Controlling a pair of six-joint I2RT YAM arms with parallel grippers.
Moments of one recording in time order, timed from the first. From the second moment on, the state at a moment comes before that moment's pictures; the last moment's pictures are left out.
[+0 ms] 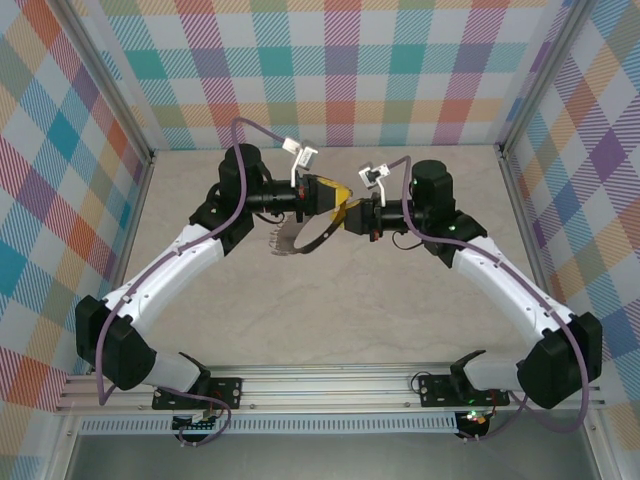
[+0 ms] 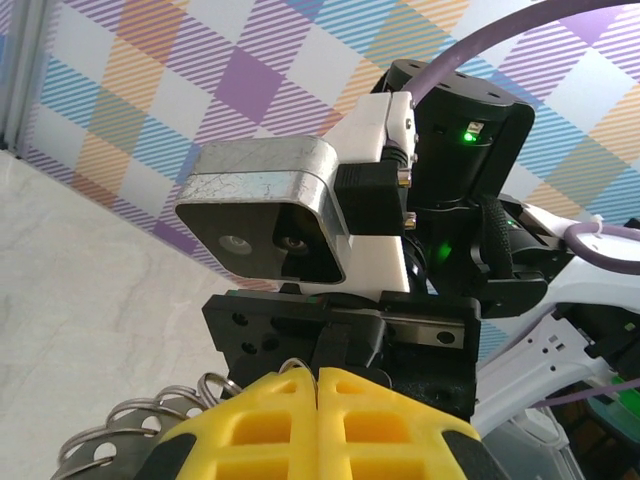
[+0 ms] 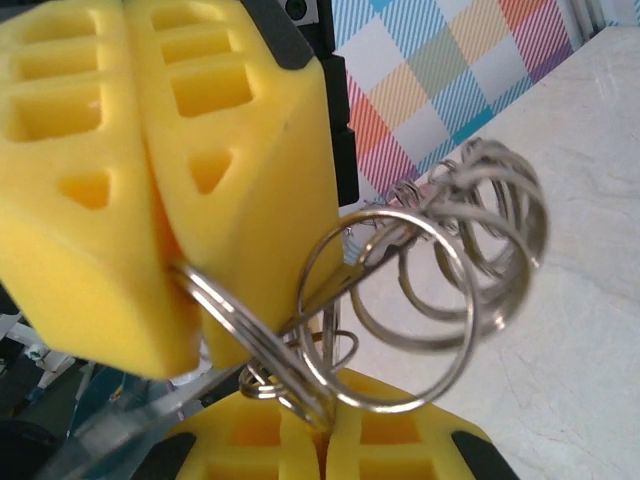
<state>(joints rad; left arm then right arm) -0.57 1.42 1.31 0.03 0.88 -0.45 0.50 1.29 1.12 -0.12 -0.96 0.39</state>
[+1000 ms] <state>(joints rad) -0.58 1.43 1.31 0.17 0.88 -0.56 0.33 1.02 1.05 -0.02 -0.95 0.55</state>
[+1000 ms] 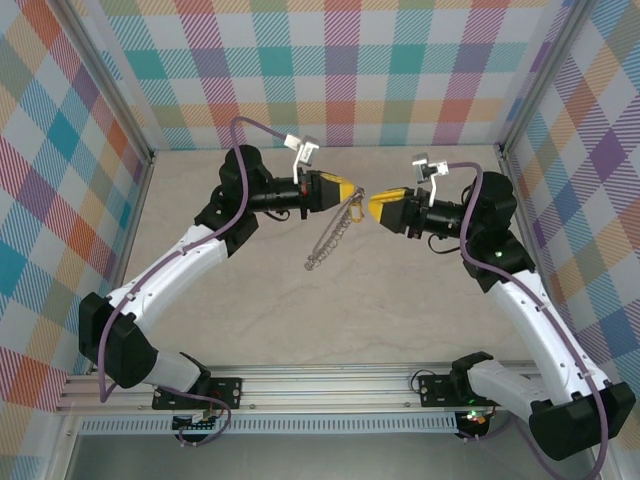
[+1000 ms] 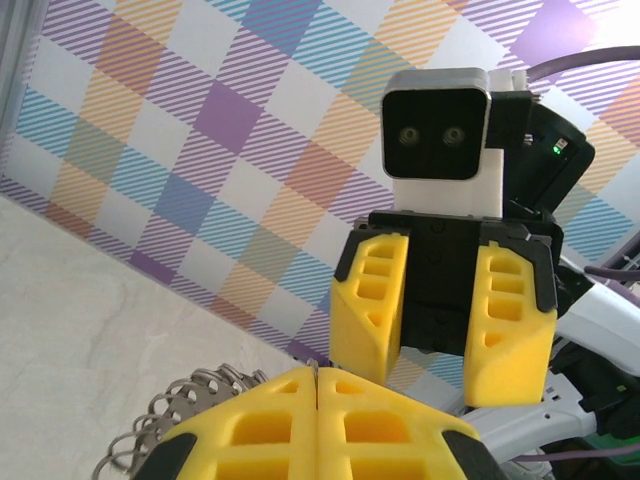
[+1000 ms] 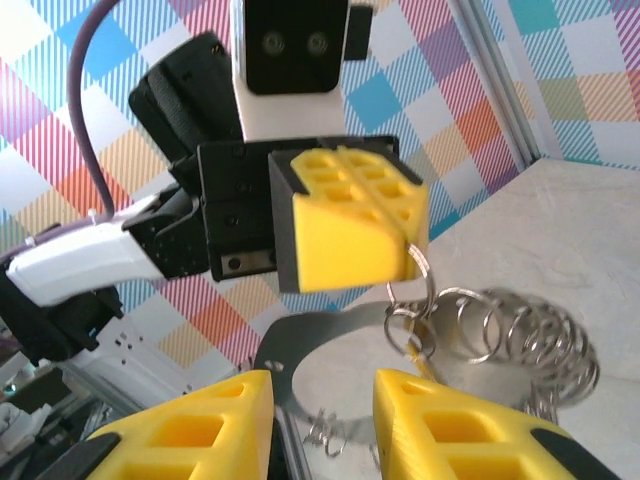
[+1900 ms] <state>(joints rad) -0.58 1.44 1.30 0.24 0.87 -0.63 0.37 1.13 1.02 0.28 -0.90 0.78</state>
